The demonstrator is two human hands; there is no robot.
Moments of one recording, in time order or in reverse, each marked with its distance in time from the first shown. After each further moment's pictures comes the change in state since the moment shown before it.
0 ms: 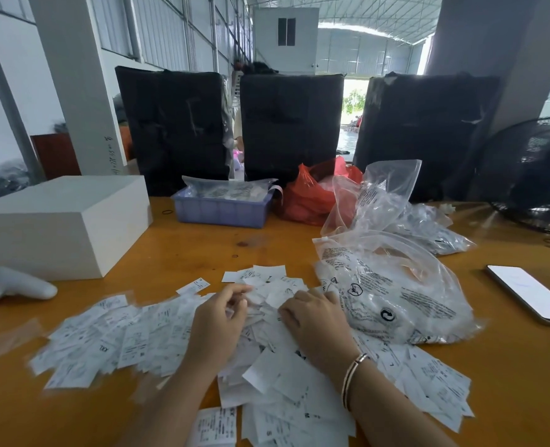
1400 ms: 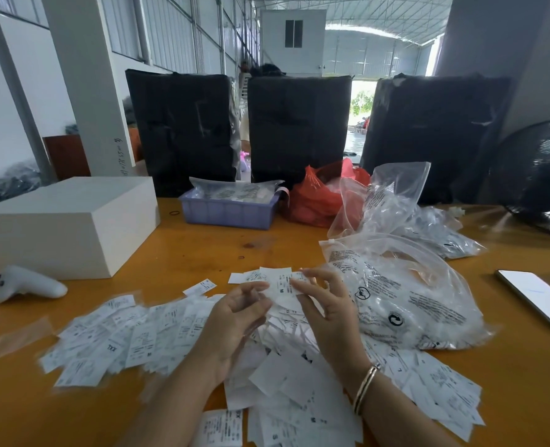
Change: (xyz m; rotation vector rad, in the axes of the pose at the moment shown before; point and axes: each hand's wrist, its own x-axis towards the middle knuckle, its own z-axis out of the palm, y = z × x) left_hand 0.002 0.018 -0.002 -0.859 -0.228 -0.404; right_hand -0.002 -0.008 -0.009 0.822 0.449 0.056
